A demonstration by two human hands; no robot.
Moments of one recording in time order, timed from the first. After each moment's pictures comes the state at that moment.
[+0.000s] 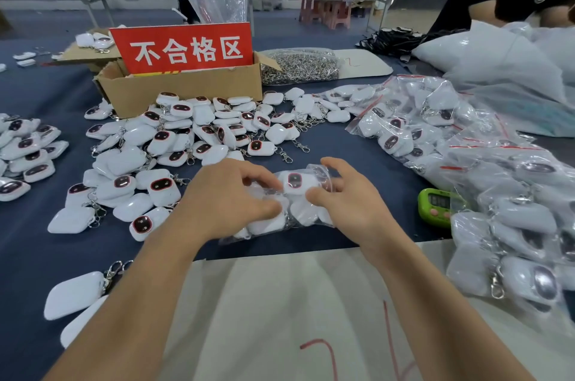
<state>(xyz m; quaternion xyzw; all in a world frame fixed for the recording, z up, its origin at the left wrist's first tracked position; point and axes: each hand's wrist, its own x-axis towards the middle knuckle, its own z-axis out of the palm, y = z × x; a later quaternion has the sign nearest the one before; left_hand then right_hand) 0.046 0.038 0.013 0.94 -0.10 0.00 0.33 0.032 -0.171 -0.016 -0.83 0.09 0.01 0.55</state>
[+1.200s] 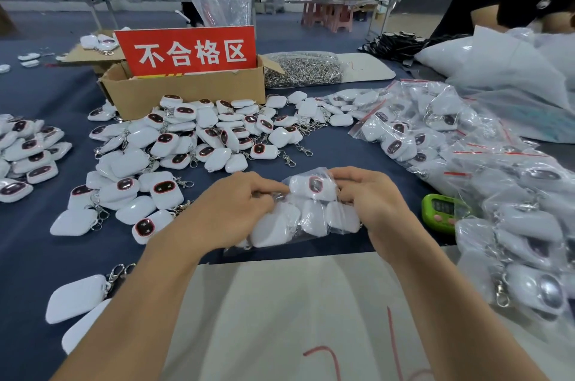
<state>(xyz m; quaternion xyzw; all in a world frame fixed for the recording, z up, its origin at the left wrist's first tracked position) 0.052 0.040 0.006 0.93 -0.16 -0.08 0.33 0.036 -0.187 -0.005 -0.75 0.11 0.04 0.65</state>
